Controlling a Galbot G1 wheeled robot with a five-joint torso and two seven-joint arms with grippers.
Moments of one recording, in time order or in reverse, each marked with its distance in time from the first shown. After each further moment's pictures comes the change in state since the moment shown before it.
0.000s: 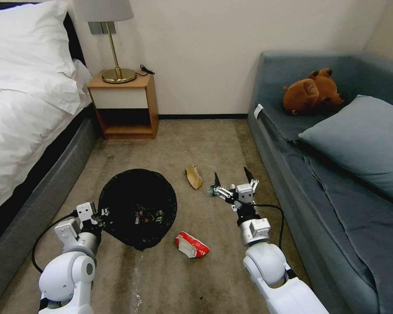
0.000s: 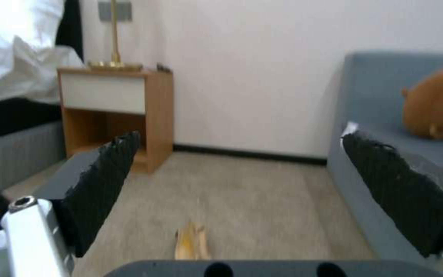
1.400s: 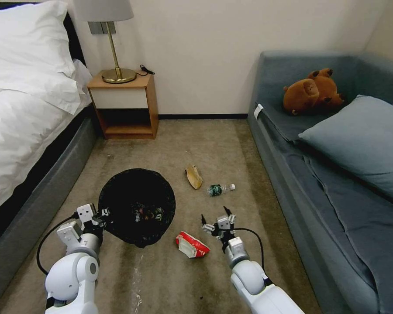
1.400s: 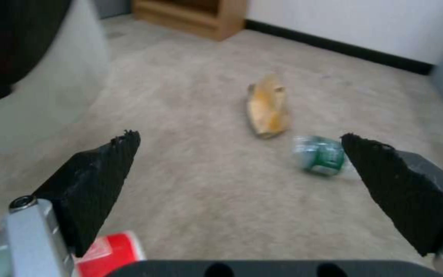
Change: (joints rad) left arm -0.006 -0.038 -0.011 0.053 0.009 -0.068 0.008; right arm 0.153 0.013 -0.217 -0.506 -0.015 0.058 -0.133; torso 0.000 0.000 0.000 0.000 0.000
